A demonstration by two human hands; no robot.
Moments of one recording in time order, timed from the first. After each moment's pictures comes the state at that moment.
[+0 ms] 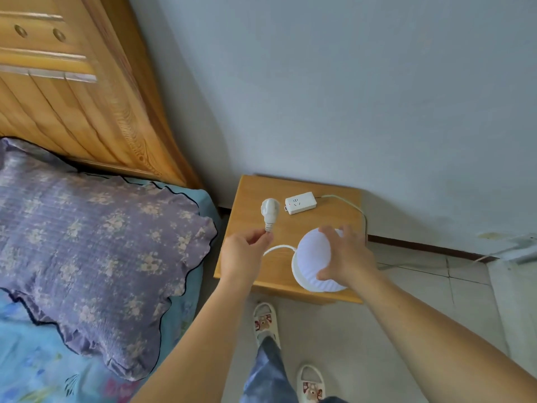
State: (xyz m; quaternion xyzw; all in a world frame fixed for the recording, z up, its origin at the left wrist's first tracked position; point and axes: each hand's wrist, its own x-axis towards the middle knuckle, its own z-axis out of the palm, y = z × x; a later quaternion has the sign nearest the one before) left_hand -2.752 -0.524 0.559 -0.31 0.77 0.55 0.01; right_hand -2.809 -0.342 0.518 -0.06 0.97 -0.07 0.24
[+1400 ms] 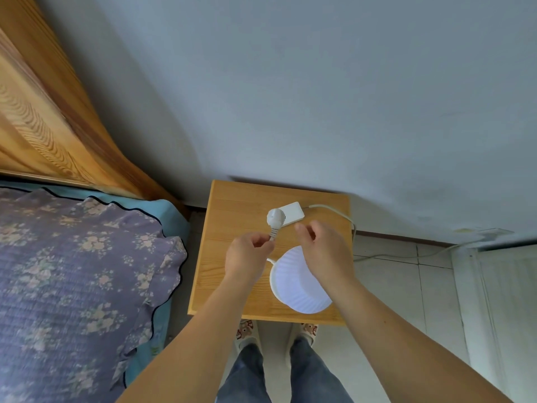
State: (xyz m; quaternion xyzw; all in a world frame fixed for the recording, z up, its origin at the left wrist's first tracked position) left_hand -2.888 -0.546 0.497 -0.29 0.76 0.55 0.19; right_hand -2.910 -0.413 0.511 0.07 0.95 -0.29 0.12
